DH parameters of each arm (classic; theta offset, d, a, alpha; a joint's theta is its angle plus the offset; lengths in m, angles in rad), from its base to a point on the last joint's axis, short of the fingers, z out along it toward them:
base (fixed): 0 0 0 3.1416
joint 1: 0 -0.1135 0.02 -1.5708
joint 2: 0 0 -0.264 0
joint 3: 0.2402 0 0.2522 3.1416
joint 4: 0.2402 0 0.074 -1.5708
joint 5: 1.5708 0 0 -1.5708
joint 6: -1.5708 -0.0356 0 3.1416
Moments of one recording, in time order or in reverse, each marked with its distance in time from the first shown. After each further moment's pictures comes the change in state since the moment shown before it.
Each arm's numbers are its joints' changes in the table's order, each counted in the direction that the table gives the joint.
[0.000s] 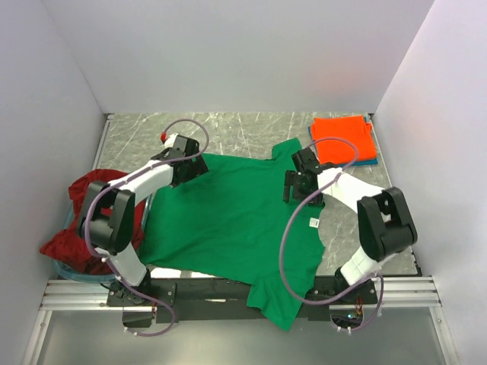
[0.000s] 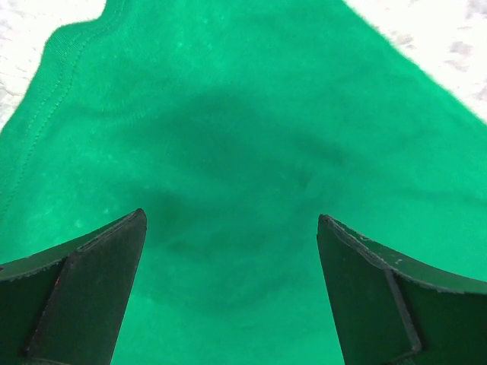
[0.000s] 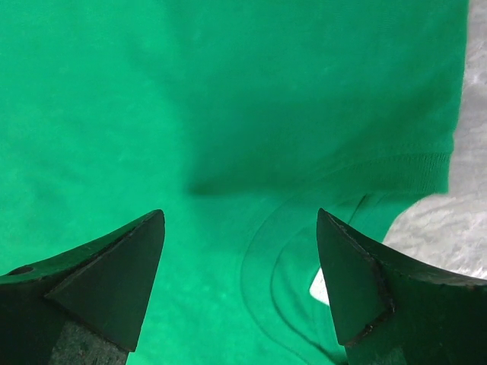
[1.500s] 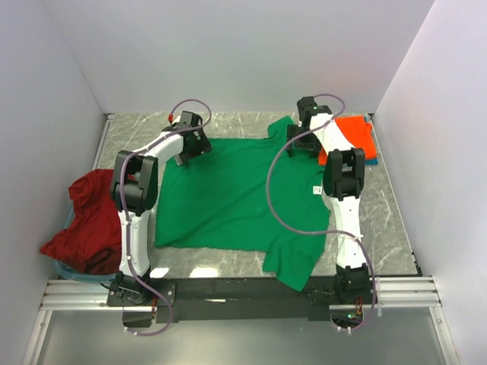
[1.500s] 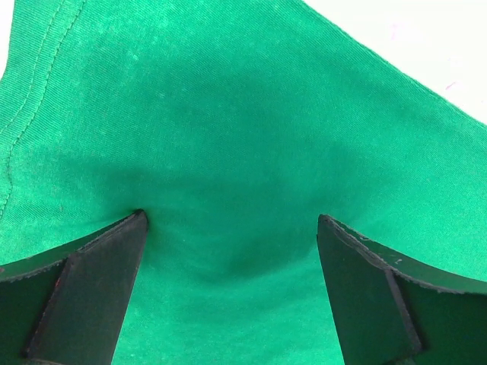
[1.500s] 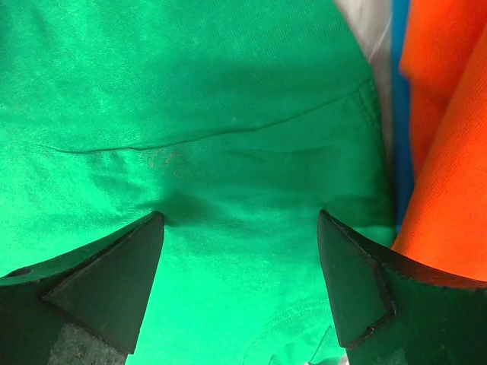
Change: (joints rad) left arm -0.094 -0.484 0.538 0.122 0.092 -0.034; right arm 0.211 -0.917 1.309 0.480 -0.059 0.237
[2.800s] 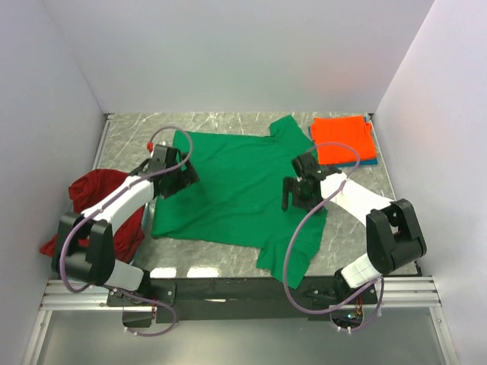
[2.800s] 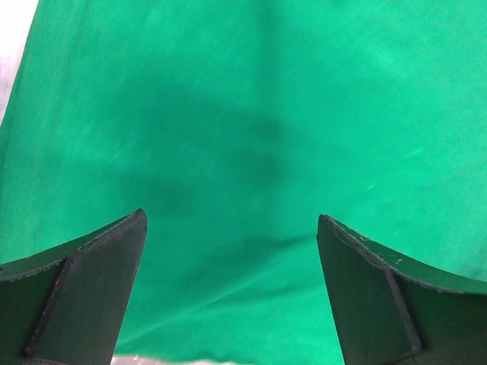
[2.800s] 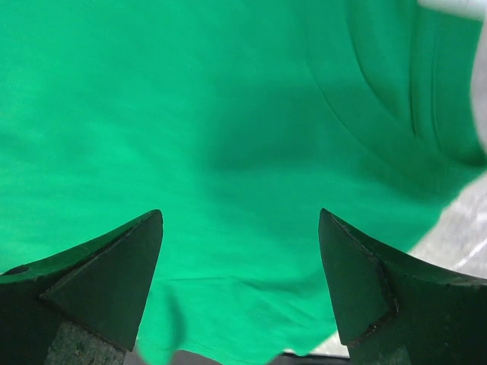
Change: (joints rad) left arm 0.020 0.732 -0.702 -0.088 0.117 0.013; right arm -0.250 1.009 -1.323 -0.369 -0.017 -0.258
